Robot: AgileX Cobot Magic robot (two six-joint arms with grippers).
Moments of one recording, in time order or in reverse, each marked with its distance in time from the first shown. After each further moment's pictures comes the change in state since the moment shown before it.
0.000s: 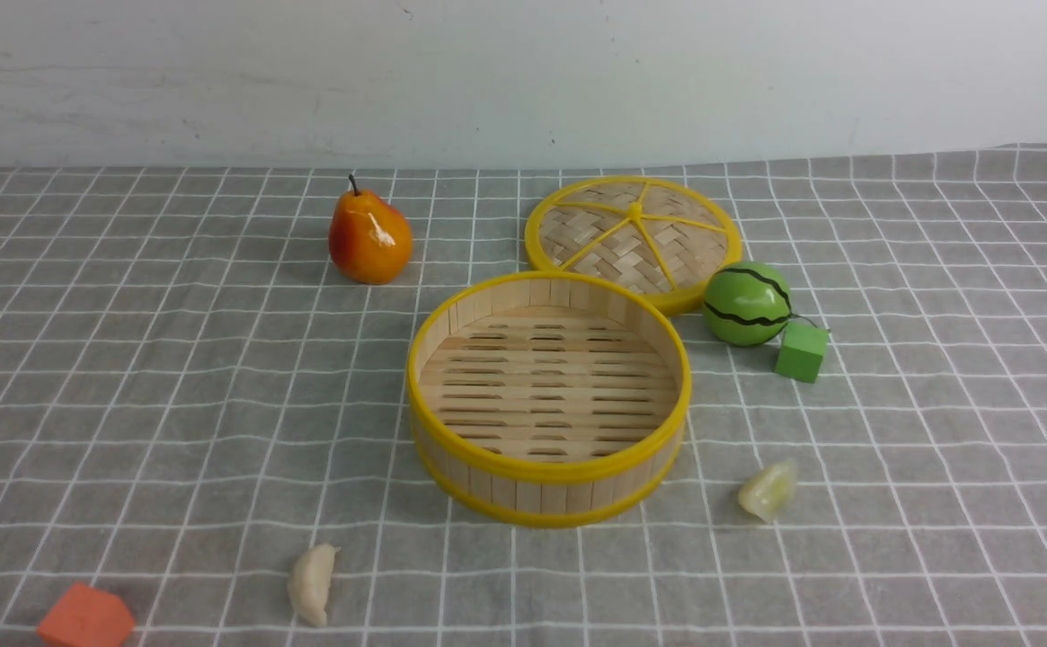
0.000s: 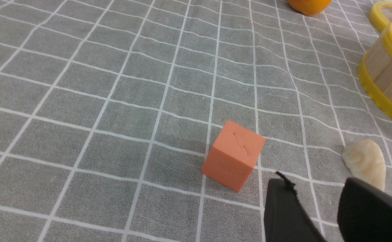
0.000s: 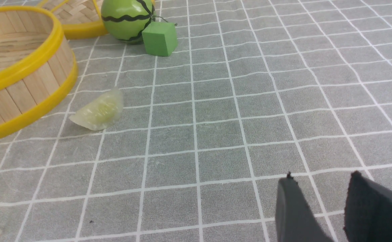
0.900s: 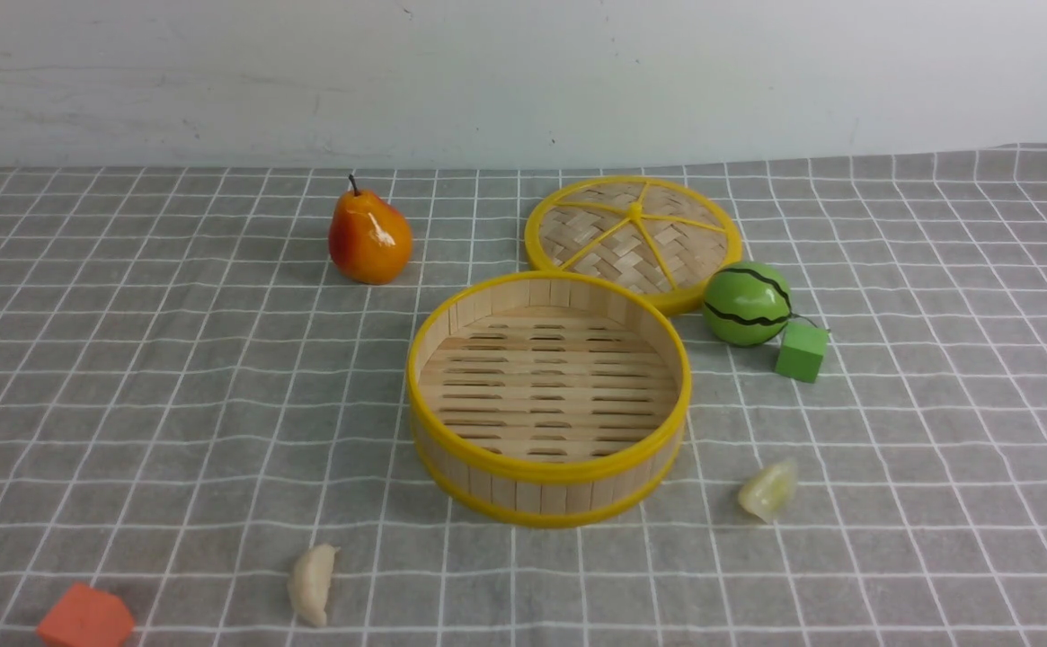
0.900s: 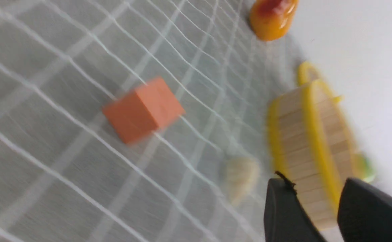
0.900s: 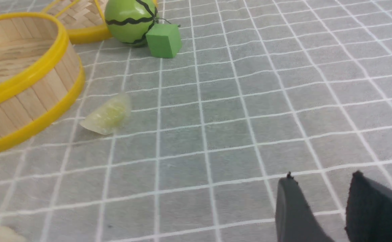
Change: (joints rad) right arm 0.000 0.000 0.000 0.149 0.000 0.044; left arm 0.000 0.000 0.000 -0.517 -0.056 -0.399
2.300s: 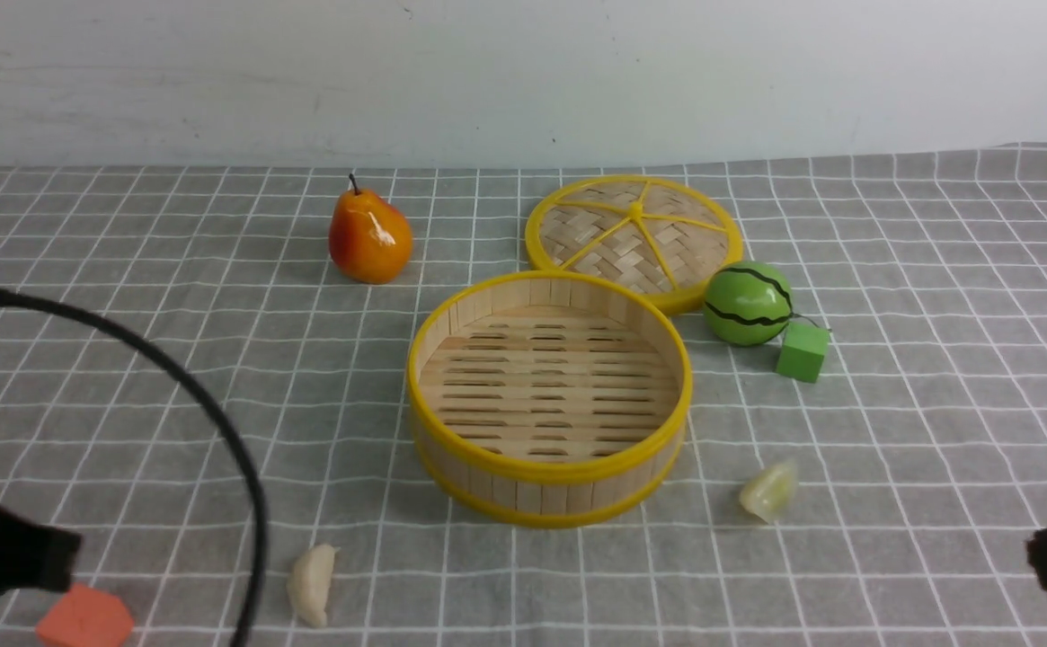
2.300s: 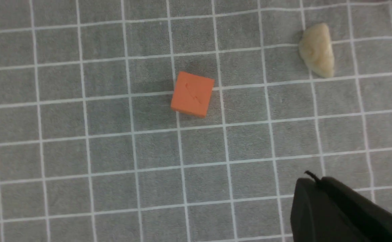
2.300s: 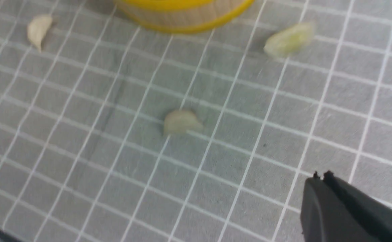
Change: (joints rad) right arm 0.142 0.920 -0.858 0.293 0.659 -0.552; left arm -0.408 0.970 -0.951 0.705 0.834 0.327
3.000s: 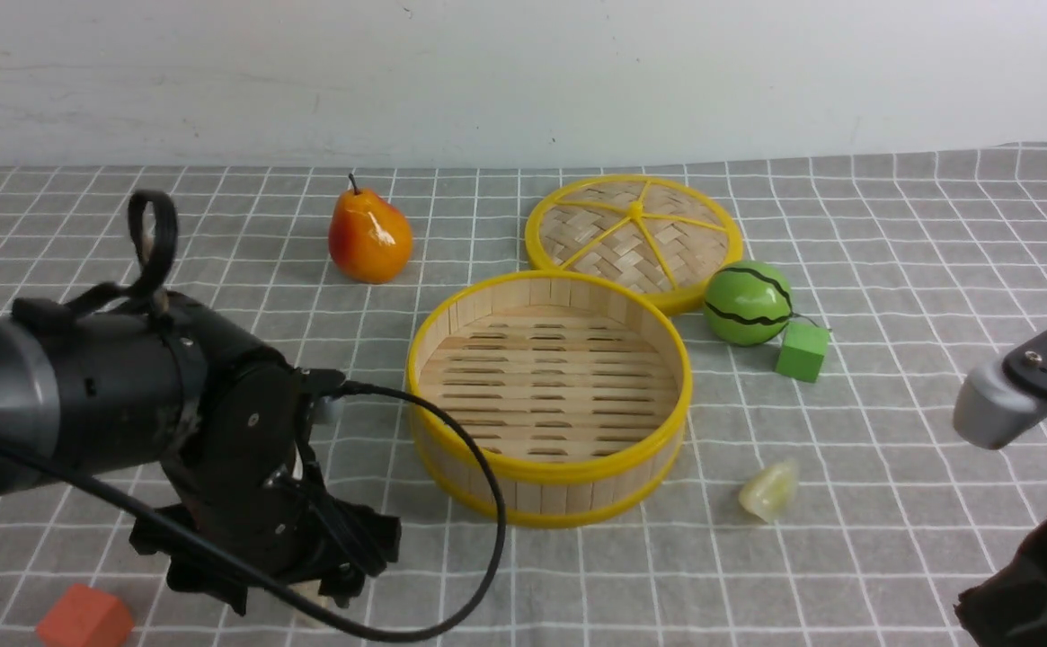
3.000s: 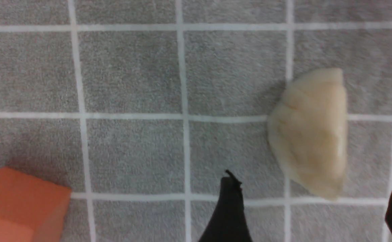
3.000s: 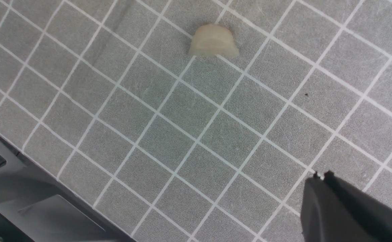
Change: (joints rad) right arm 0.165 0.155 -0.039 -0.091 0.056 -0.001; left arm -0.052 0.719 -0.029 -0.041 -0.449 -0.234
